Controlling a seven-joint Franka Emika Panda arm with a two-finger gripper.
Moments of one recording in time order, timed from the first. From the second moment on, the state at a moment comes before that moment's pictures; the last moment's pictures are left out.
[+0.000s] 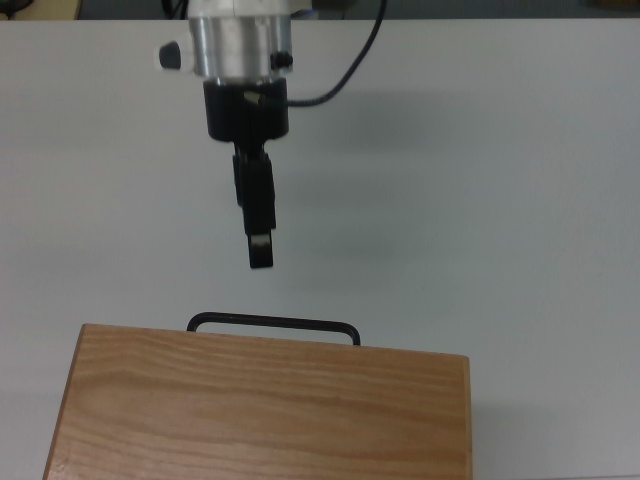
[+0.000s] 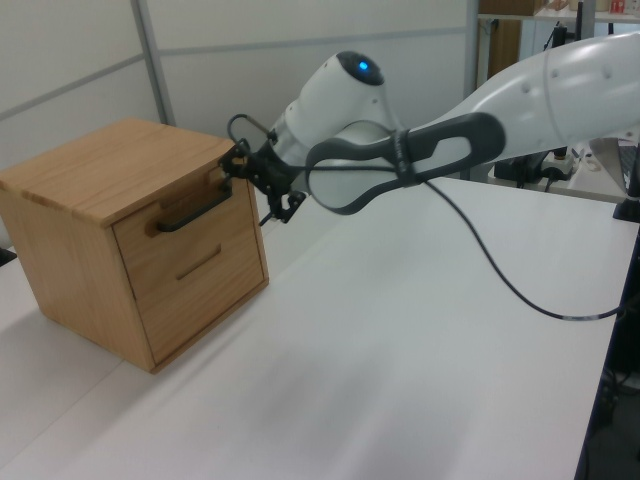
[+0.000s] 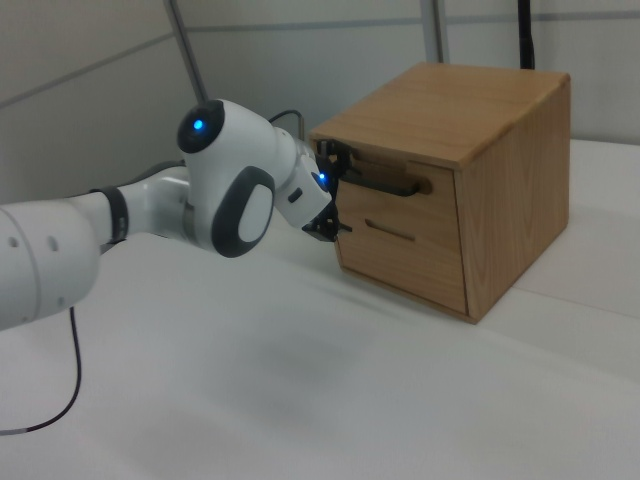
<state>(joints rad) -0.09 0.27 0.17 -1.68 -0.02 2.74 1.43</state>
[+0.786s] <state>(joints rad) -0.09 0.45 0.19 -1.52 -0.05 2.80 1.42</state>
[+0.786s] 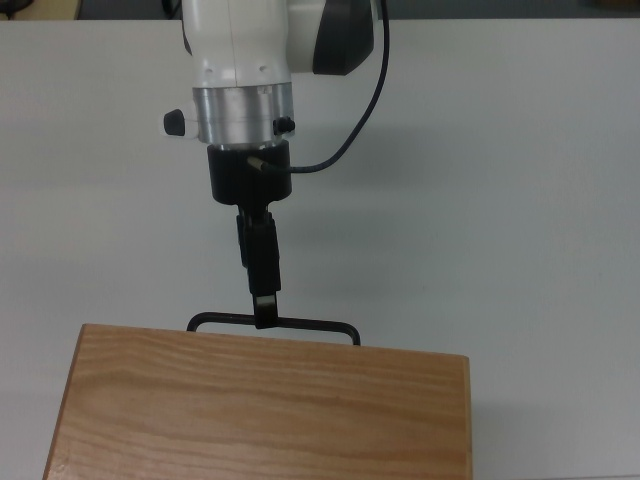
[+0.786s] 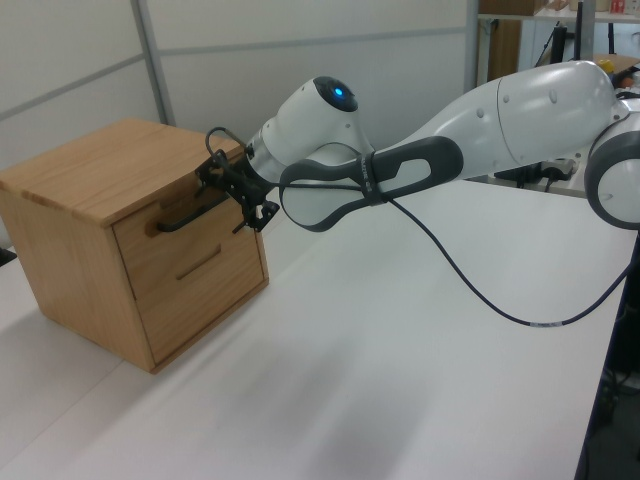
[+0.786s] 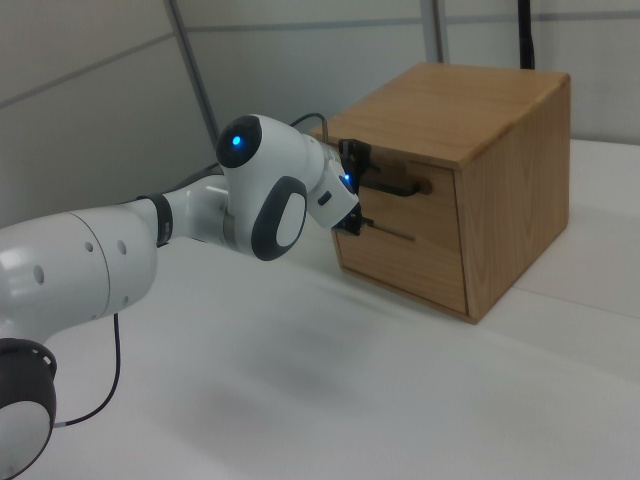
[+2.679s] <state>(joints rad) -0.09 0.33 0.21 -1.48 -0.13 2.37 1.42</state>
